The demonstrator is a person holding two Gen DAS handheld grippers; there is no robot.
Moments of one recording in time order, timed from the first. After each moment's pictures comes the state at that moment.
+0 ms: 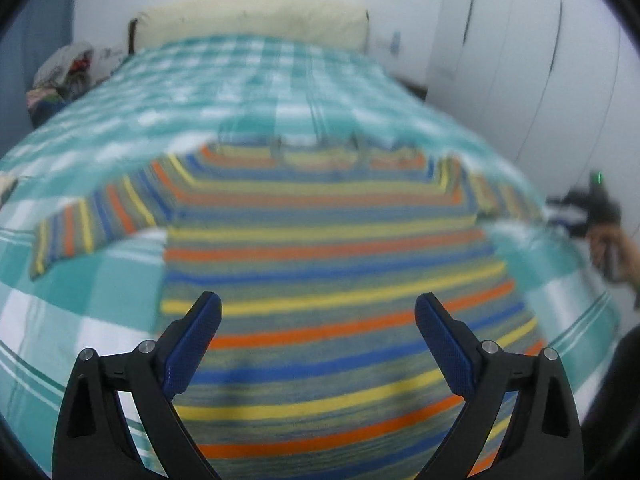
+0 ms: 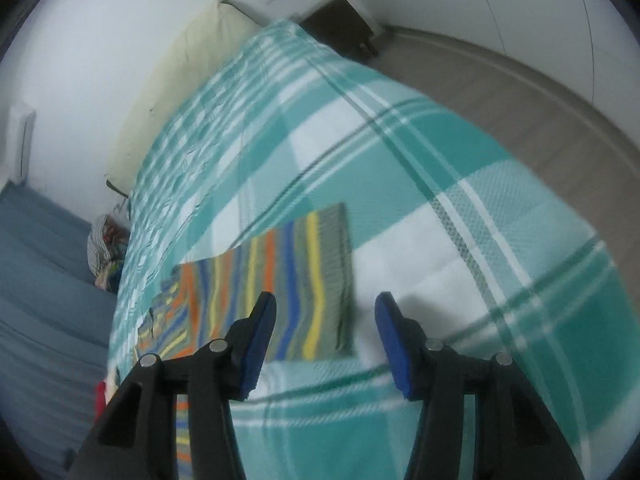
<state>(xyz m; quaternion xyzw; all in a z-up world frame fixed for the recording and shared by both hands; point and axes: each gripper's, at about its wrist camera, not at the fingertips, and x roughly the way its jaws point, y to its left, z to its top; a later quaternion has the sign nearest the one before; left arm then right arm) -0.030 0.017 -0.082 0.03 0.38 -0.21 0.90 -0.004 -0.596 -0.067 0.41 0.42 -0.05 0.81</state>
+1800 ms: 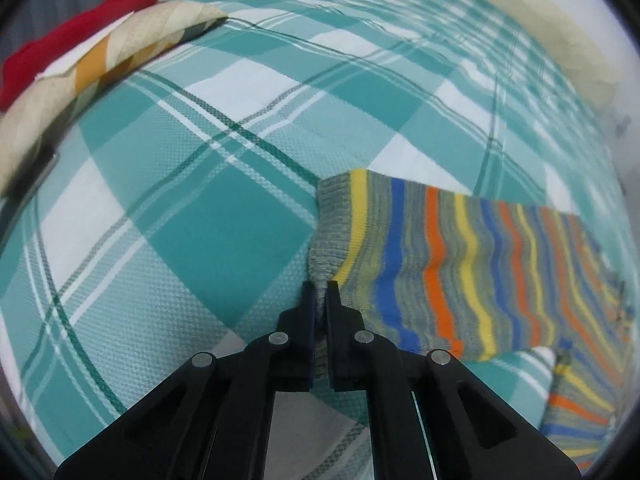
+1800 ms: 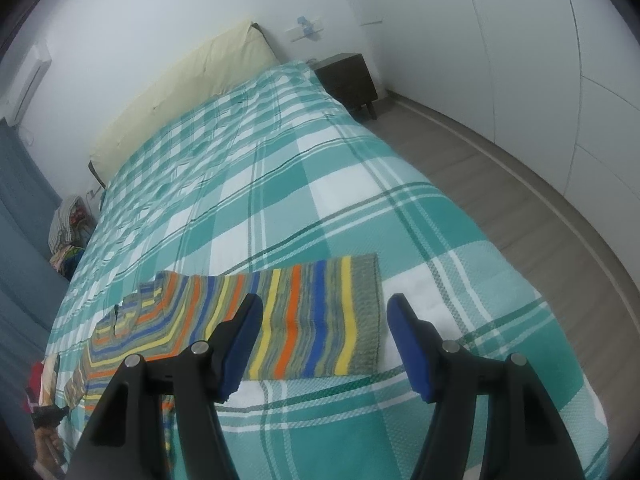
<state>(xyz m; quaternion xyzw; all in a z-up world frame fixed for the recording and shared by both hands) 0.143 0.314 -0.139 -0.15 0.51 0.12 0.84 -0.028 -0.544 0.004 0.26 0.36 -0.15 0.88</state>
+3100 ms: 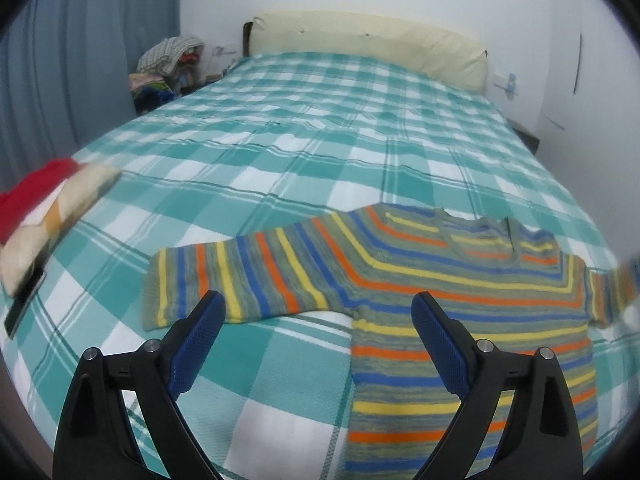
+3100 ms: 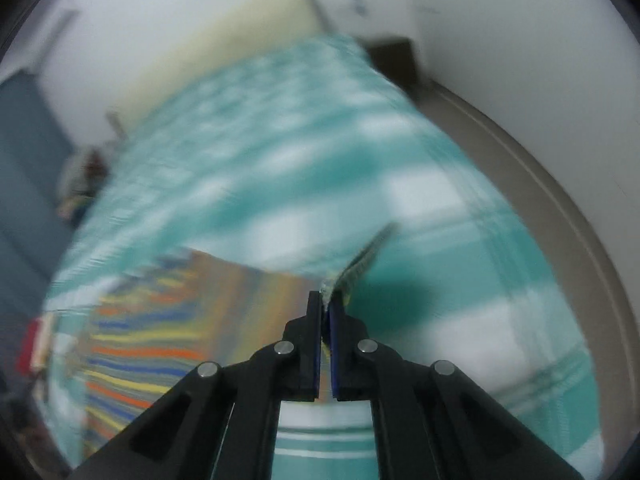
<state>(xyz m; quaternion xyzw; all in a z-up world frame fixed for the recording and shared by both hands) 0.056 0.133 -0.038 -0.02 0.35 -0.01 0.94 0.063 -0.461 0.048 0.20 0.39 -0.03 0.90</state>
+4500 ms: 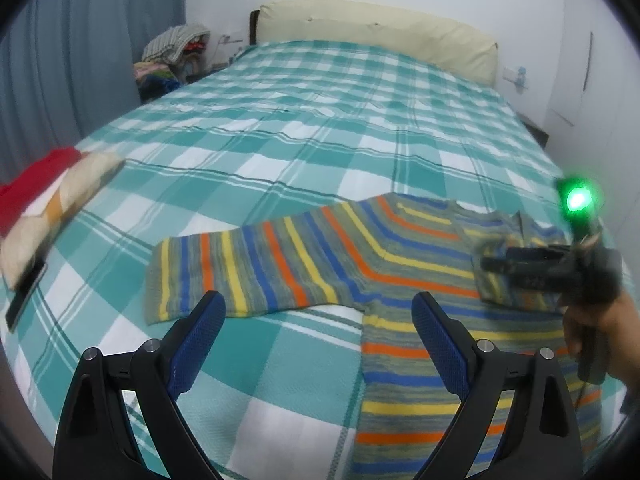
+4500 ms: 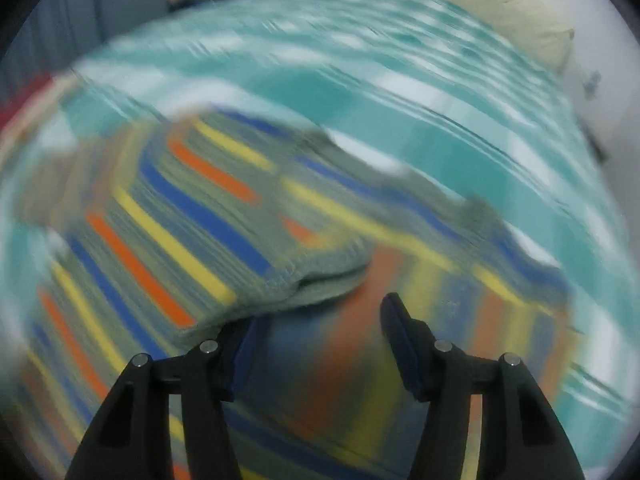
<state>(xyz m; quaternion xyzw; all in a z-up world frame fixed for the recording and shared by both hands) 0.068 0.136 -0.047 -0.02 0.37 0.00 0.93 0.208 -0.121 -0.076 -0.03 0.50 0.17 0.85</state>
